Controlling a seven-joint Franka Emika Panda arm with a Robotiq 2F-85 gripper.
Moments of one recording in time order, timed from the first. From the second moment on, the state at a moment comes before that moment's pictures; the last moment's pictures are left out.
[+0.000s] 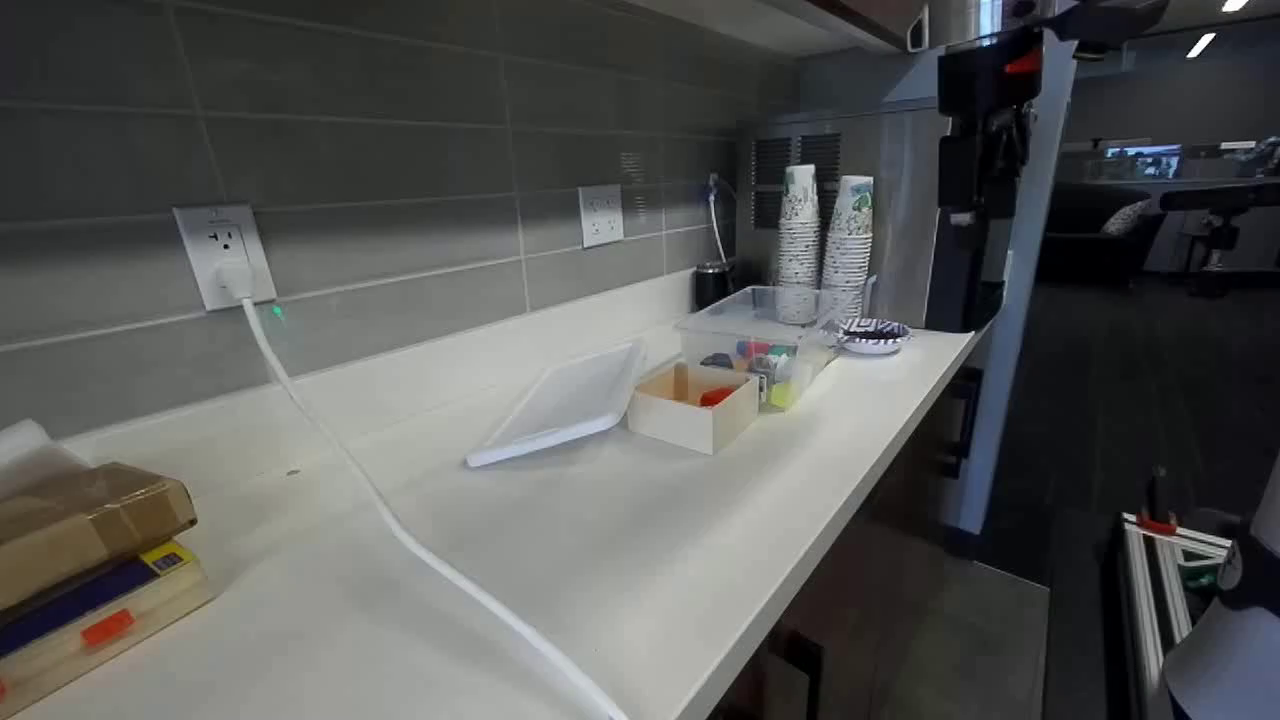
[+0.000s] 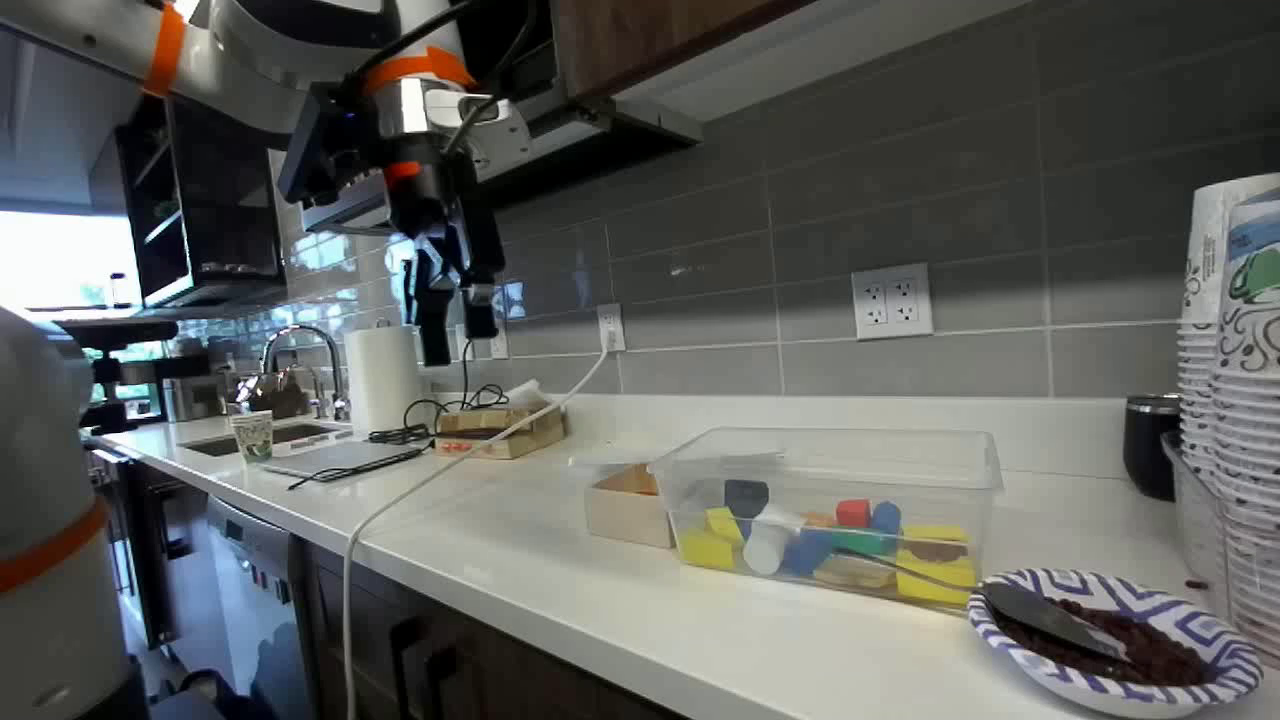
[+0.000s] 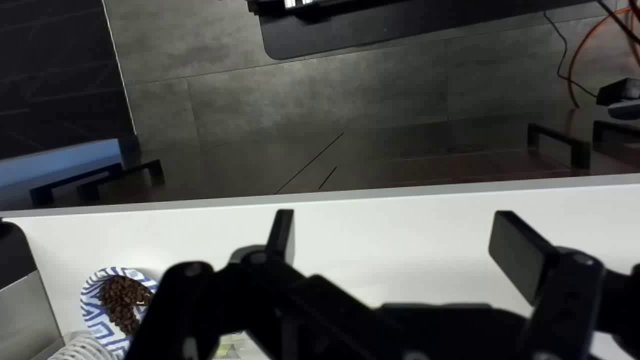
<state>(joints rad) -0.19 -0.91 -0.03 -2.70 -0.28 1.74 0.01</state>
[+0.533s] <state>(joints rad) -0.19 -0.91 -0.05 -2.70 -0.28 1.74 0.01</state>
